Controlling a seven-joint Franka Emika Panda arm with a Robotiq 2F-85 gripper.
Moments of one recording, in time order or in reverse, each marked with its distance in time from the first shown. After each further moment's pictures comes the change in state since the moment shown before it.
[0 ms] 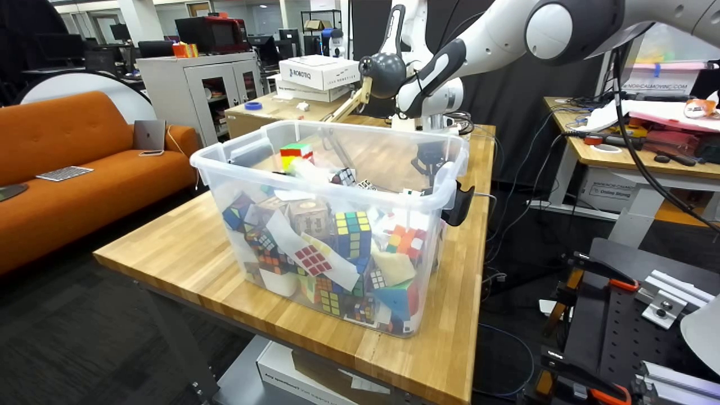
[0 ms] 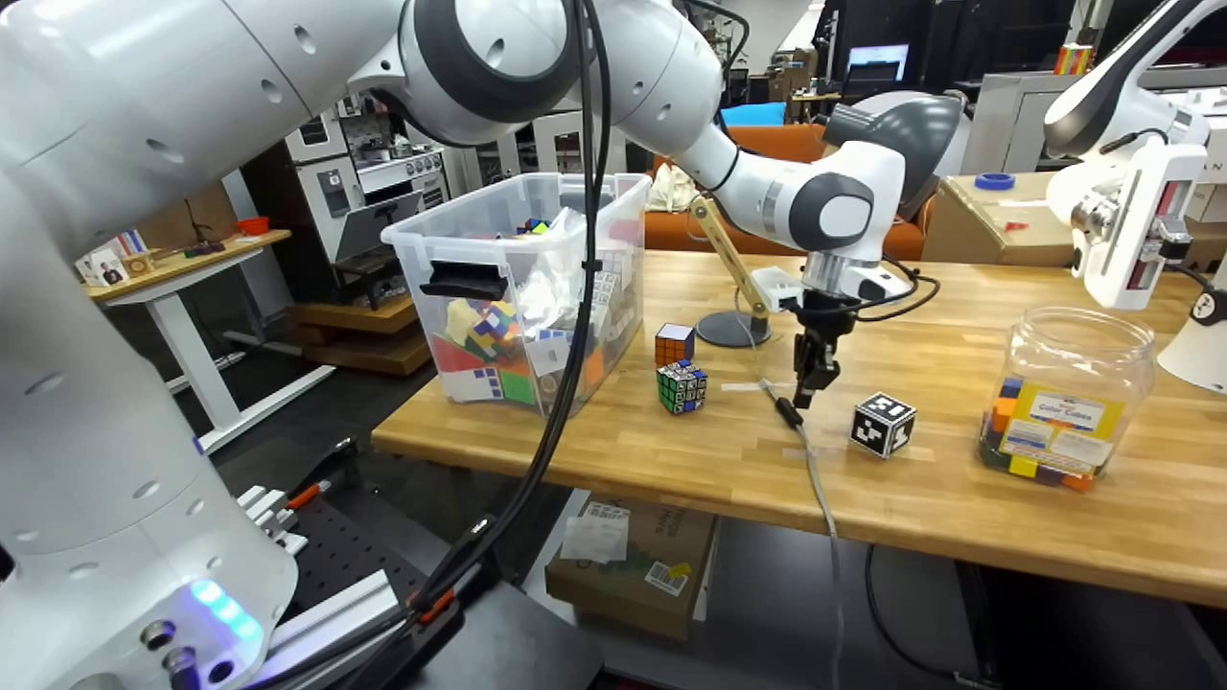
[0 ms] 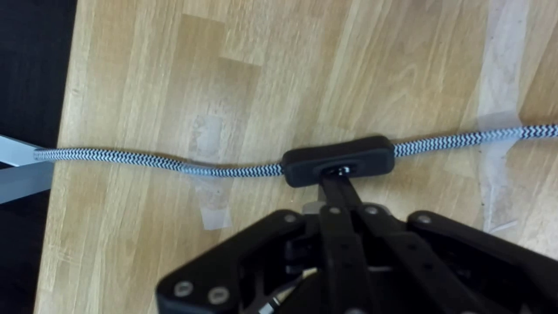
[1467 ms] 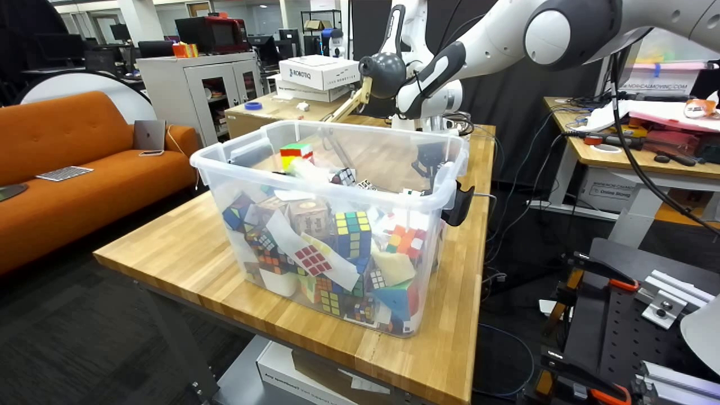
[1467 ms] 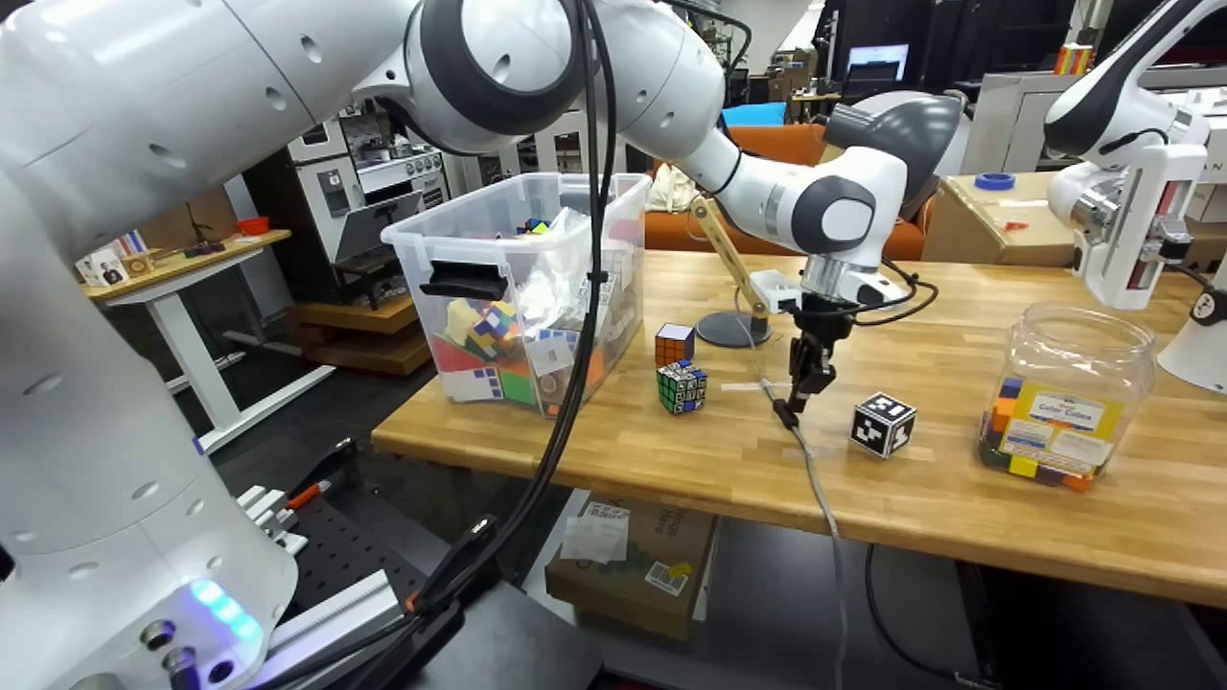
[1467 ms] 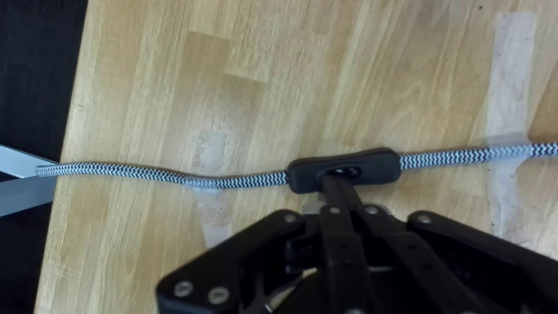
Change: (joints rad) arm -0.008 0.023 0.008 0.035 0.000 -0.052 0.000
